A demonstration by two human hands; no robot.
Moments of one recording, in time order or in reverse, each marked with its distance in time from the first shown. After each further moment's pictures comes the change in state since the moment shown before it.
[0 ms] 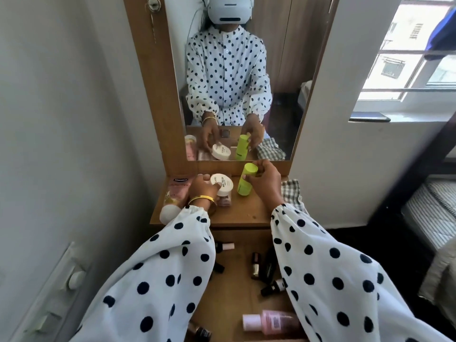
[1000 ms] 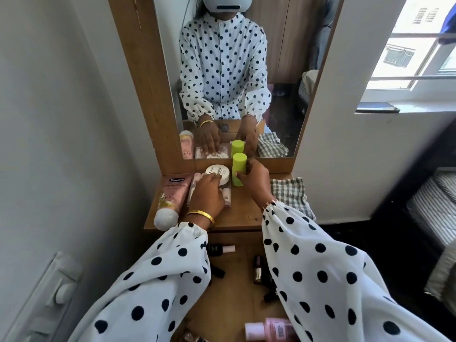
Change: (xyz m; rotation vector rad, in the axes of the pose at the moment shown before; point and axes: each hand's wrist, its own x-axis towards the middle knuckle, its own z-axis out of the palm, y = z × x) left_hand -0.001 -0.015 0.004 0.707 -0.084 0.624; right_hand 0.029 0.017 0.036 -0.141 -0.086 0.000
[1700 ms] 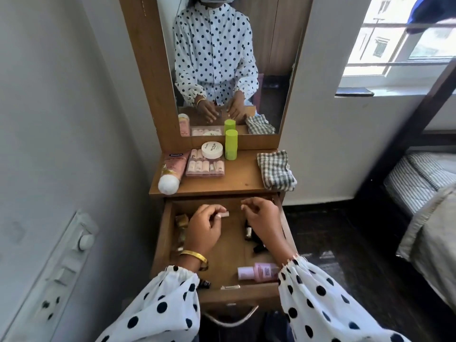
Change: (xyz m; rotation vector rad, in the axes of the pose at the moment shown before) left_hand -0.153 0.002 0.011 -0.452 0.109 0.000; right_hand -0.176 0.038 -0.033 -0.036 -0.011 -0.005
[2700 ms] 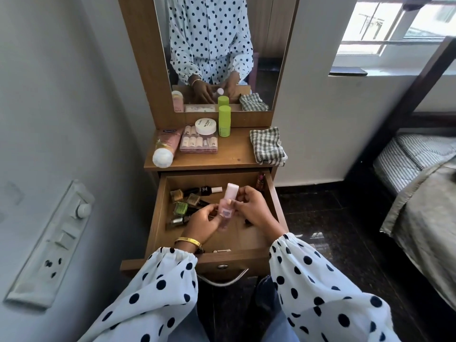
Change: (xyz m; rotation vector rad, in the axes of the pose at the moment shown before) left_hand -0.050 -0.002 0.011 -0.030 -0.349 -0.382; right_hand -0.031 0.024 0.006 0.306 -0.264 0.188
